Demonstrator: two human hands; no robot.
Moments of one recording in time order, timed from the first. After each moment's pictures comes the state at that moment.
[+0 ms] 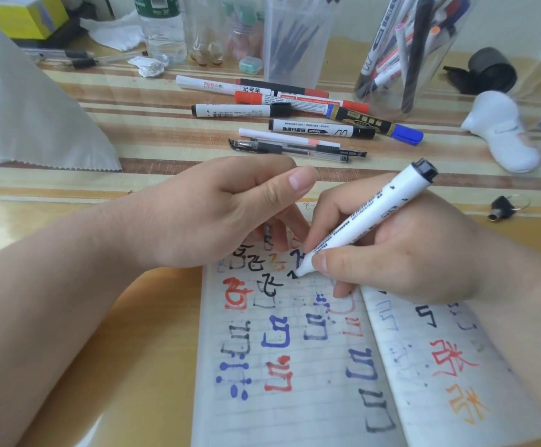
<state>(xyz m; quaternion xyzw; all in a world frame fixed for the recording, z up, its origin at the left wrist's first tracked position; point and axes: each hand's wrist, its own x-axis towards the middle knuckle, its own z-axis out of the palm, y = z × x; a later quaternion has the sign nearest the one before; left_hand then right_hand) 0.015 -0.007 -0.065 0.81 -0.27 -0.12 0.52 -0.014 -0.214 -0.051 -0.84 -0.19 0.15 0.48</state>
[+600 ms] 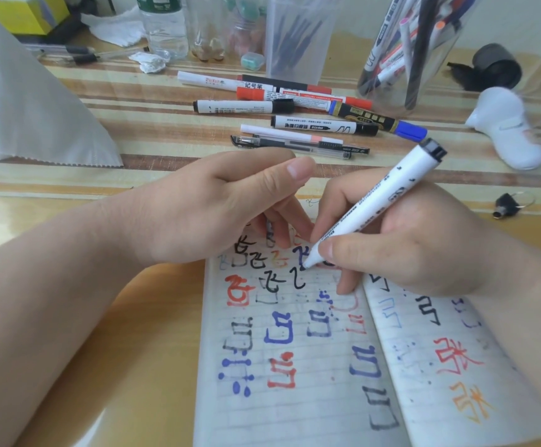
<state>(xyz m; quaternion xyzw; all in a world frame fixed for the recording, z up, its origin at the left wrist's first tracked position) 0.013 -0.005 -0.065 0.80 -0.24 -0.14 0.54 -0.014 -0.214 -0.052 -0.84 -0.17 0.14 0.50</state>
